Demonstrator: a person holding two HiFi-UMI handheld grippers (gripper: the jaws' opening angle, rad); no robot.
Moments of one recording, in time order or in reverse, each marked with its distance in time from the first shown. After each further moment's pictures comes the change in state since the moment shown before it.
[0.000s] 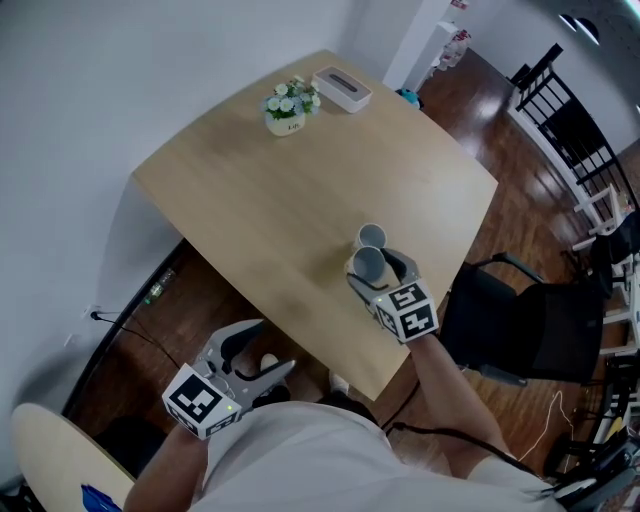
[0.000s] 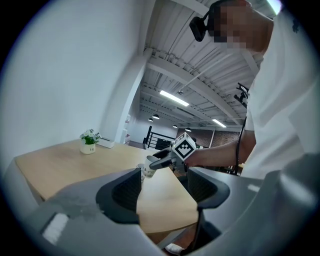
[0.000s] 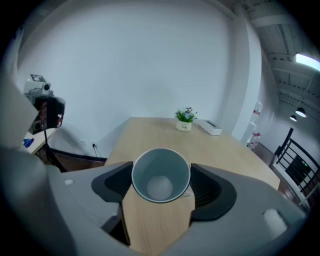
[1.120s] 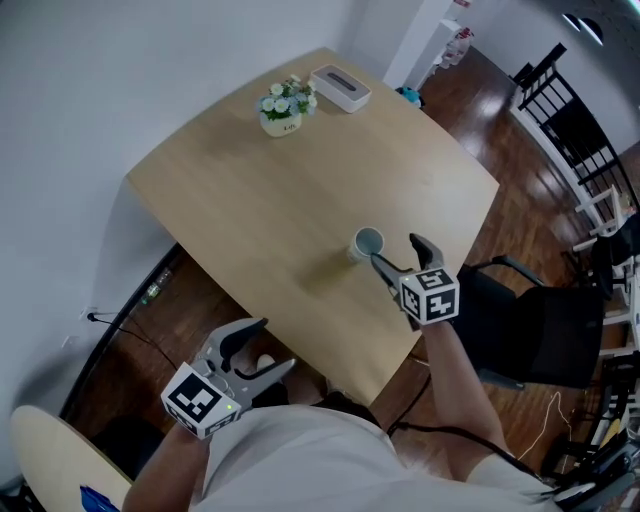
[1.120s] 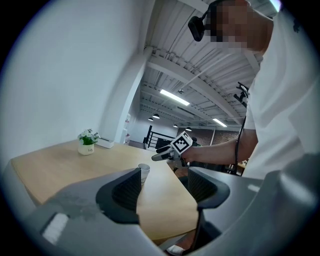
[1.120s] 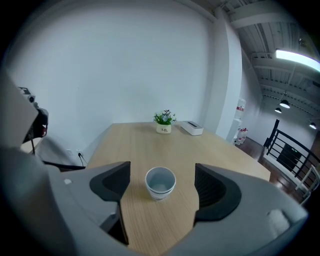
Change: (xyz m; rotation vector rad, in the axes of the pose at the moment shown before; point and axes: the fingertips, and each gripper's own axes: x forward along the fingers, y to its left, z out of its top) left arm 0.024 0.015 0.007 -0.004 0.009 0.007; right arm -0.002 -0.090 0.003 0.112 -0.047 -0.111
